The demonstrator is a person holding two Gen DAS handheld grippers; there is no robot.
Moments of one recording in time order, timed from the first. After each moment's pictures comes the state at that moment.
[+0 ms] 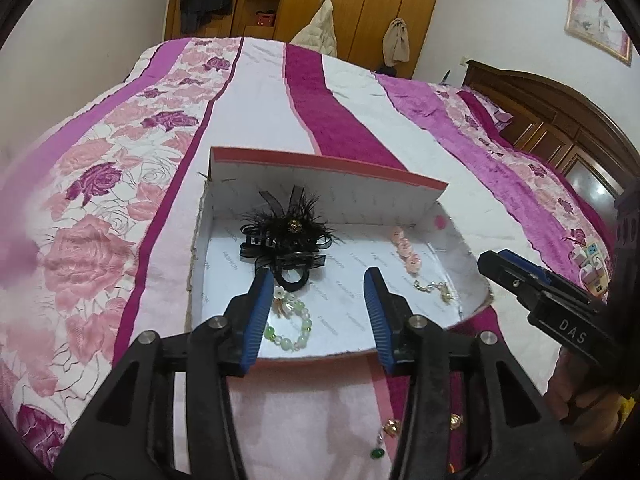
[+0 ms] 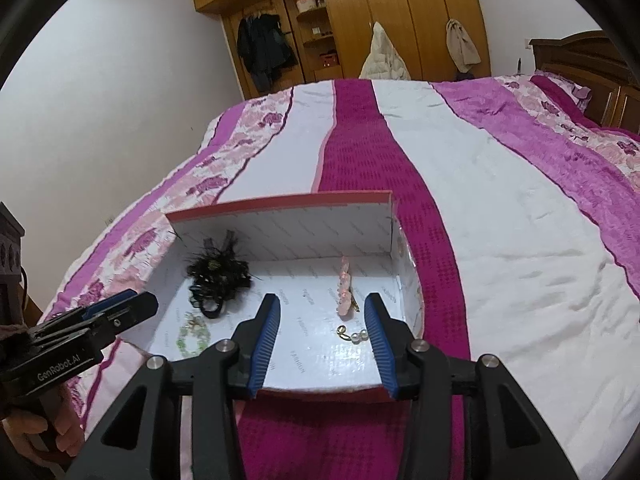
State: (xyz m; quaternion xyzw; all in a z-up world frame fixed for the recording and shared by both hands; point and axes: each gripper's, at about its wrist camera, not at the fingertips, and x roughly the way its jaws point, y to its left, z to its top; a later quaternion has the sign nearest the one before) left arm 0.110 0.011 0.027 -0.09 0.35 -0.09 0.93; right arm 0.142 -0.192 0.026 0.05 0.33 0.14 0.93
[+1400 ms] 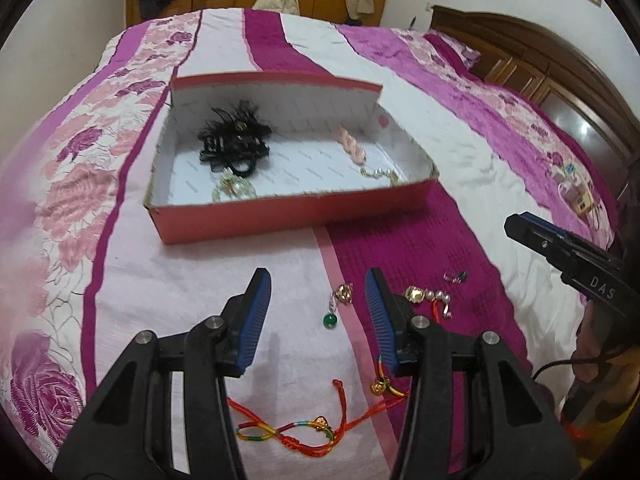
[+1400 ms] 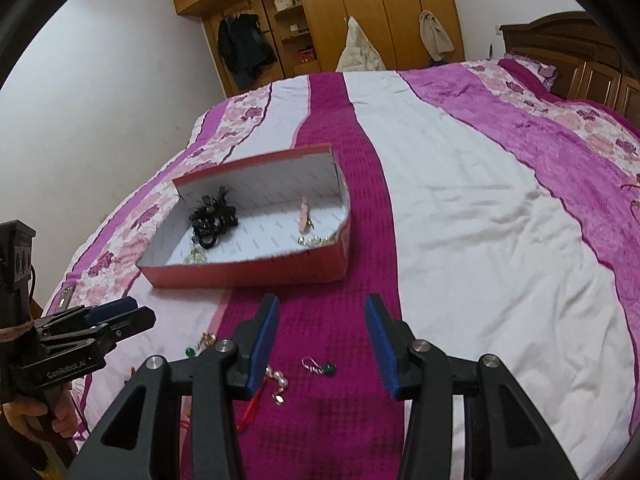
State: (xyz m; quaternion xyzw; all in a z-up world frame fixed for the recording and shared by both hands) left arm 0.034 -0.031 -0.002 -0.03 0.42 -0.14 0.90; right arm 0.035 -0.248 0.016 0.07 0.35 0.11 0.93
